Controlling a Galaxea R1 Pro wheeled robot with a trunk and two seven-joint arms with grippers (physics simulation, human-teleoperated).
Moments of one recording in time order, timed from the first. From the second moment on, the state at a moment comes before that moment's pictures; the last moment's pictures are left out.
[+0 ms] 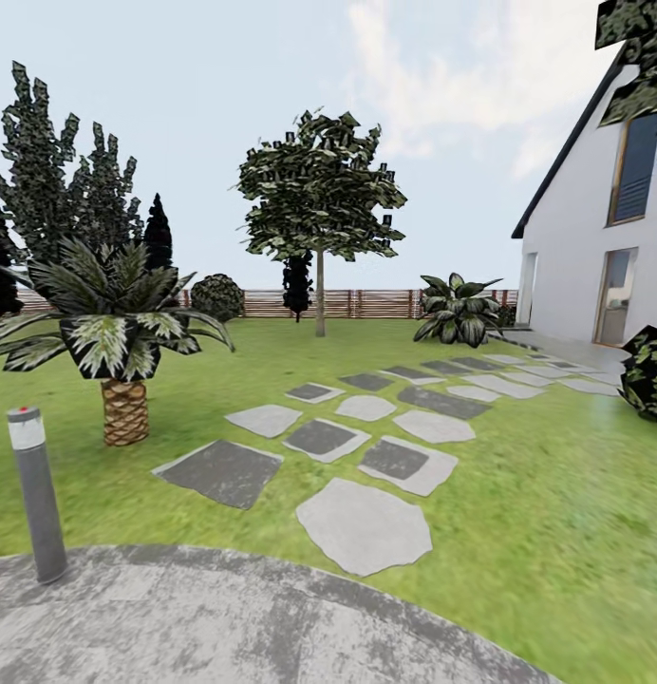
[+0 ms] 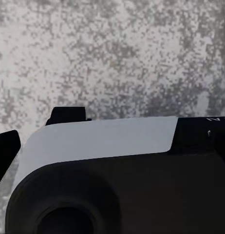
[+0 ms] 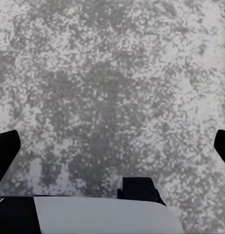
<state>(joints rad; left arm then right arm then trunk) 0.01 0.00 0.01 -0.11 0.04 -0.01 -0.11 -0.07 0.02 -0.02 0.00 0.00 -0.28 0.00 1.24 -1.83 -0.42</state>
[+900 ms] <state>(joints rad) 0.01 0.00 0.01 -0.11 0.04 -0.01 -0.11 -0.07 0.02 -0.02 0.00 0.00 -0.28 0.00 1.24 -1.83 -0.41</state>
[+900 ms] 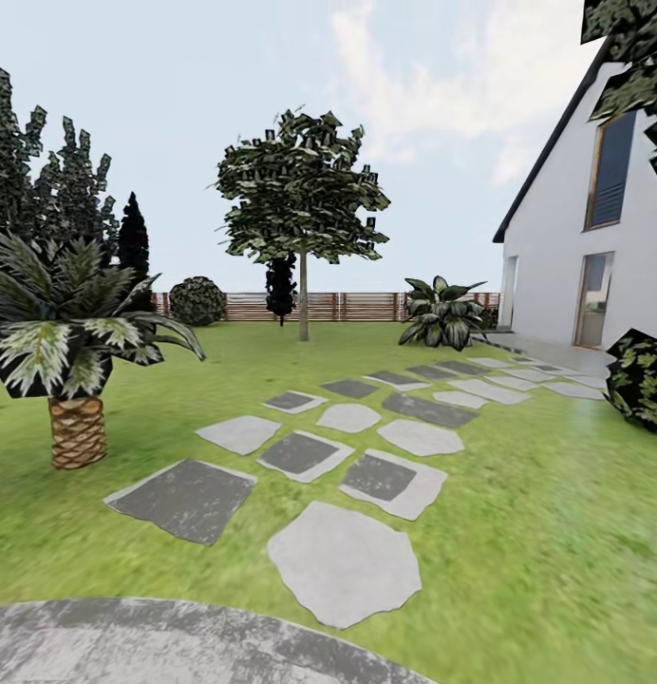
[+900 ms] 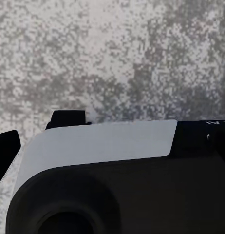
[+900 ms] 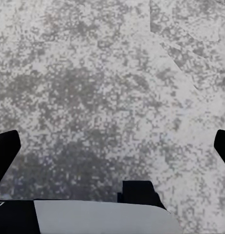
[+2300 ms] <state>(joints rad) 0.01 0.00 0.01 -0.11 0.04 -0.01 -0.11 -0.07 0.02 -0.02 0.00 0.00 -0.28 0.00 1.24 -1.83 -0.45</state>
